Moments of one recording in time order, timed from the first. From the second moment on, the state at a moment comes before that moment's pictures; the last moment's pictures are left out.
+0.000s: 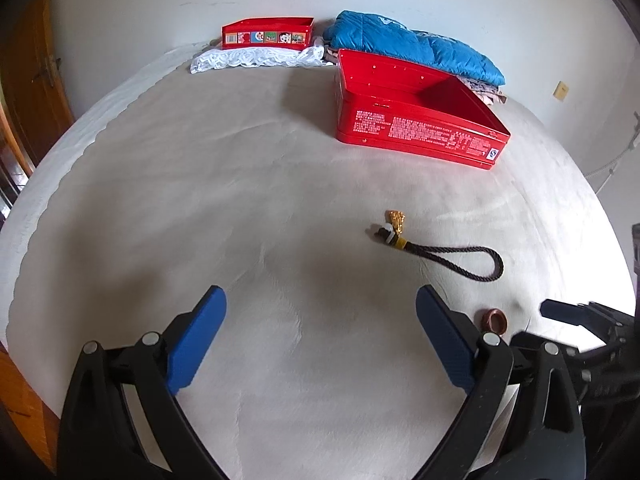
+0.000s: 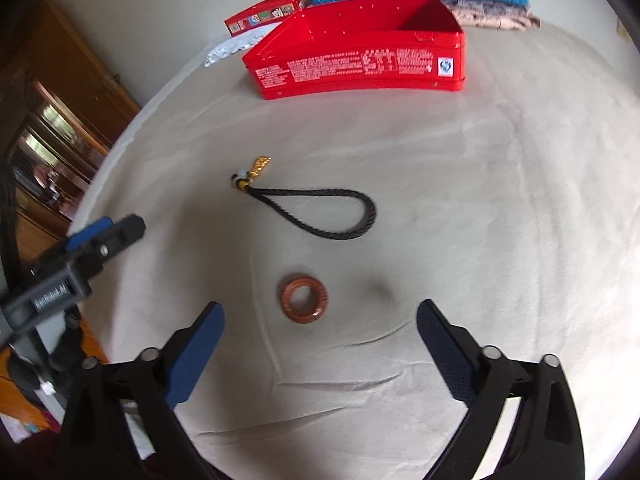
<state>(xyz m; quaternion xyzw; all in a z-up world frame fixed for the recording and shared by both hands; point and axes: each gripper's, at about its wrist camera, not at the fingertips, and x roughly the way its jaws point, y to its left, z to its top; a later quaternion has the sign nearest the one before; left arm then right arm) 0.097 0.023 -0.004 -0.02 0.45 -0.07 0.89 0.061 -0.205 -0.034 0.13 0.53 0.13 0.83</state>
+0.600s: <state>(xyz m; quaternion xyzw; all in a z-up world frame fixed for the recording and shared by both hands) 0.096 0.030 -0.009 -0.02 0.46 -0.07 0.88 0.072 -0.165 -0.045 0.05 0.55 0.11 0.83</state>
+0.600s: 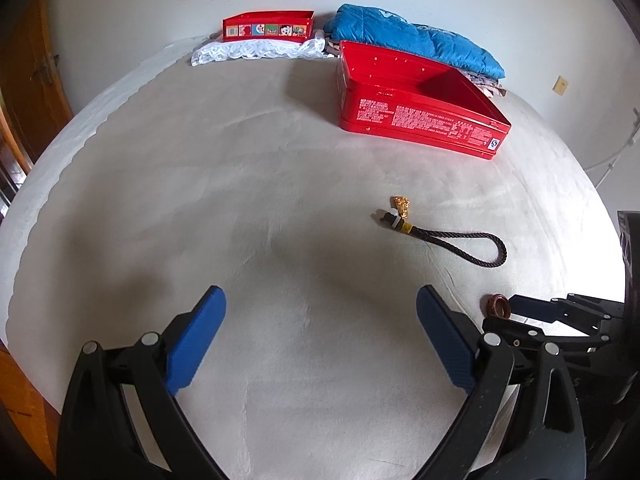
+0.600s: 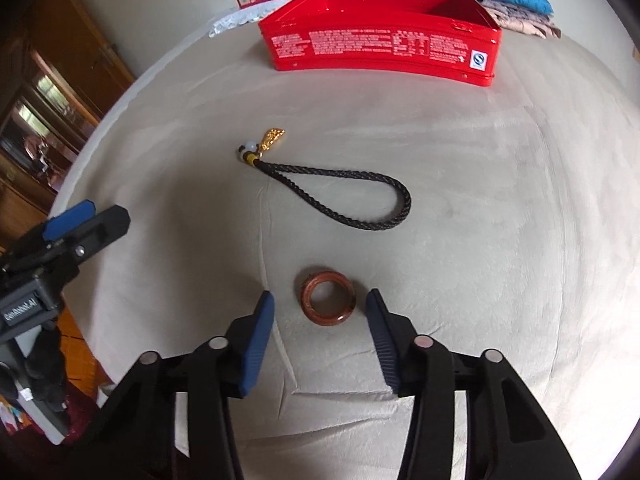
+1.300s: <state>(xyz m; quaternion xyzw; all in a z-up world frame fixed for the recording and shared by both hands) 0.140 -0.013 -0.020 -0.06 0.52 -0.10 0.85 0.066 -0.221 -0.020 0.08 0.52 0.07 0.85</state>
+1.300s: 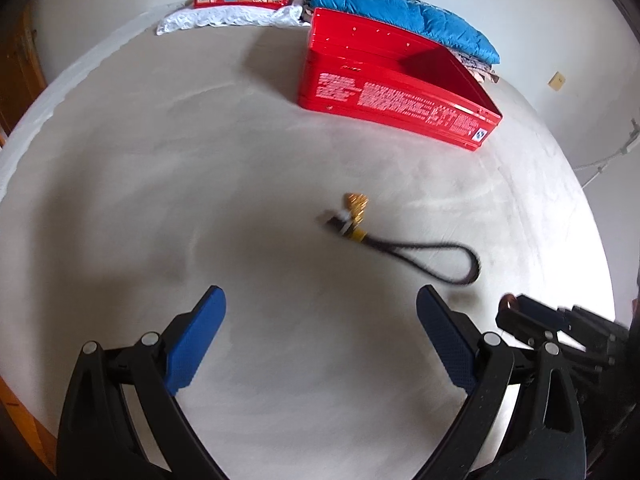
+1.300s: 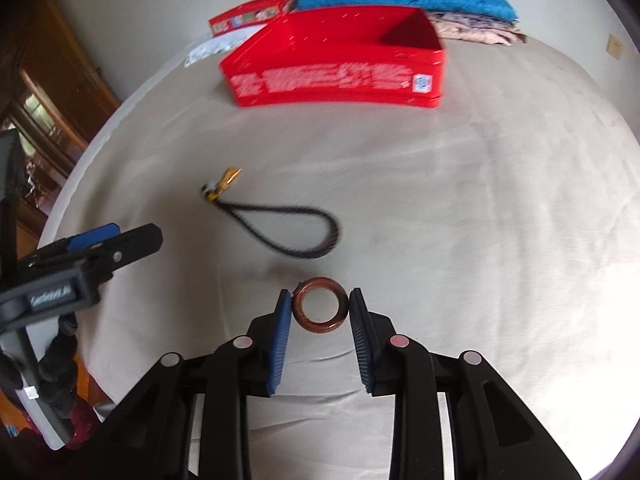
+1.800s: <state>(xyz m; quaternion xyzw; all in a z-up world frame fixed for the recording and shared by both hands) 0.196 -0.044 -0.039 -0.08 0.57 -0.11 0.81 0.081 -0.248 -0.024 0.09 0.52 0.08 0.85</state>
